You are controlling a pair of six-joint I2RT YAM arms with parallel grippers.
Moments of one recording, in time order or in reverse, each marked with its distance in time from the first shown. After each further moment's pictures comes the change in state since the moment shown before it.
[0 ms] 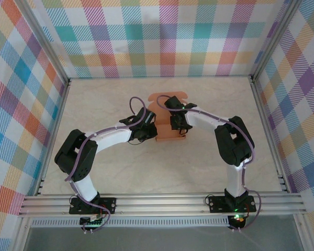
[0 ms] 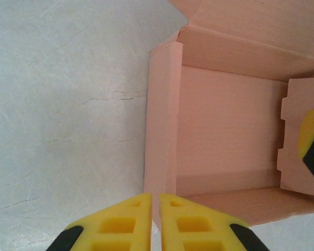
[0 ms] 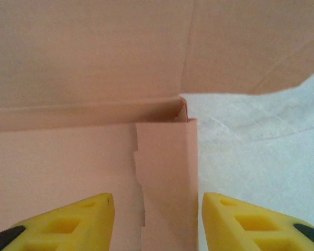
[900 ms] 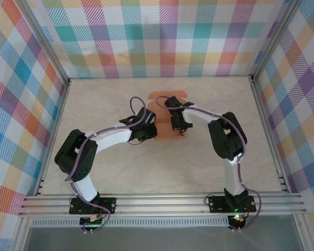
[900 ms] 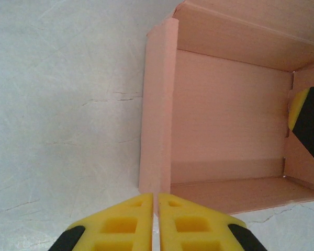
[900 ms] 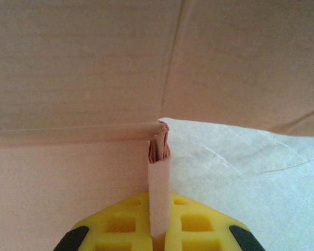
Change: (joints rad) left arm 0.000 0.000 0.000 0.000 0.000 0.019; right arm -0.031 0.124 0.061 -0.019 0.037 -0.042
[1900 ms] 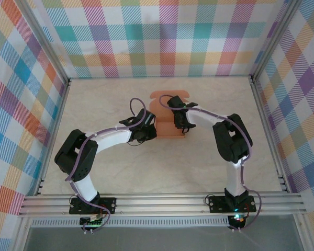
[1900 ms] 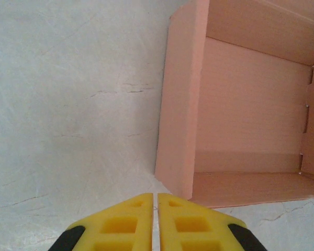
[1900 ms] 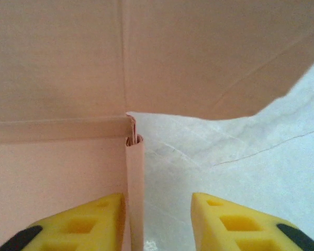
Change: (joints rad) left arm 0.000 0.000 -0.020 0.003 0.000 0.000; right arm -0.006 -0.087 -0.064 0.031 0.039 0.023
